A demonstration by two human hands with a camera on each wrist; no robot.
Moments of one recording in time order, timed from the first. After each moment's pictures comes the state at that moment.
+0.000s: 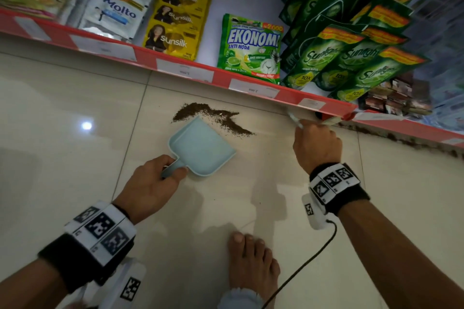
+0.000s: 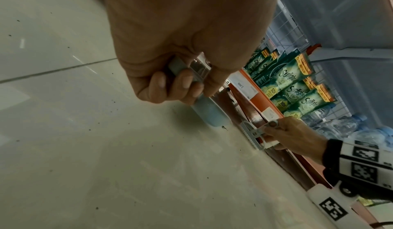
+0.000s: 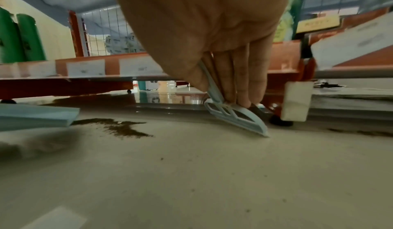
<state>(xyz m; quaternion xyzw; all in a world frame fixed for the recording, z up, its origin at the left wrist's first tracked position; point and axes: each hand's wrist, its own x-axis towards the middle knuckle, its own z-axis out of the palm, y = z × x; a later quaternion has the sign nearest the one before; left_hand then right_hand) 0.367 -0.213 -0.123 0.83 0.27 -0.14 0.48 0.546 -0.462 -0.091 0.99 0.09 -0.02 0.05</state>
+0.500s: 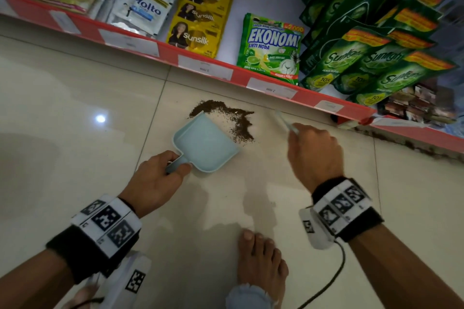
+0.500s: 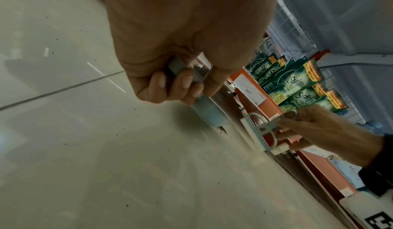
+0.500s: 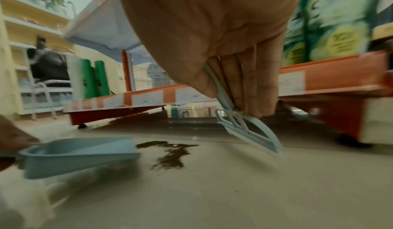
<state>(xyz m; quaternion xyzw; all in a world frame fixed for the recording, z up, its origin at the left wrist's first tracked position) 0.354 -0.194 -0.125 0.78 0.30 -0.12 0.53 0.508 -0.430 -0.074 0.98 0.18 0.00 0.01</state>
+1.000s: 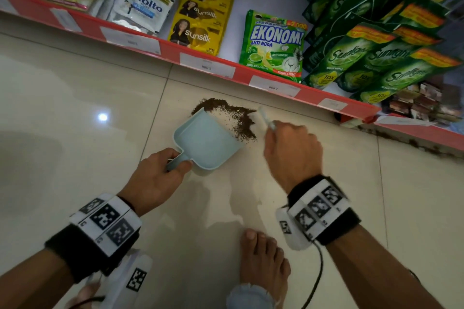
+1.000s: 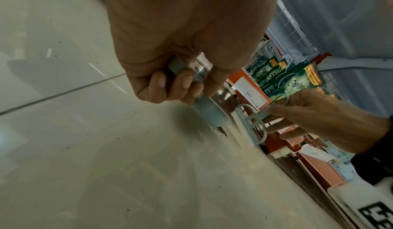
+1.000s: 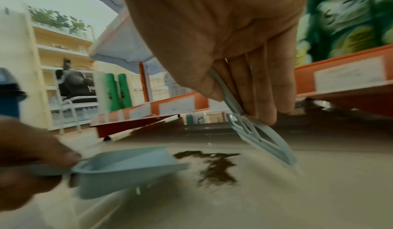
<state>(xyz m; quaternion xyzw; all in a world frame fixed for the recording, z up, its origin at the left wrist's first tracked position) 0.355 -0.192 -0.120 0.79 0.30 -0.11 0.52 0.488 -0.390 -0.075 0.98 0.21 -0.02 -0.02</state>
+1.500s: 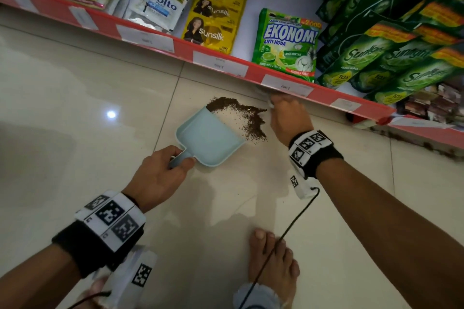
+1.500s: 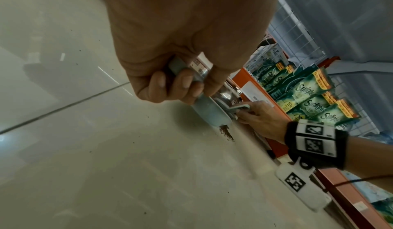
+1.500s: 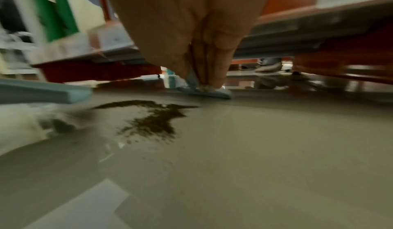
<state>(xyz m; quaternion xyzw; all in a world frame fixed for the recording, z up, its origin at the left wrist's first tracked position) 0.348 -0.182 -0.120 0.79 0.31 -0.11 0.52 0.570 -0.370 -0.126 0.95 0.30 -0.08 -0.04</state>
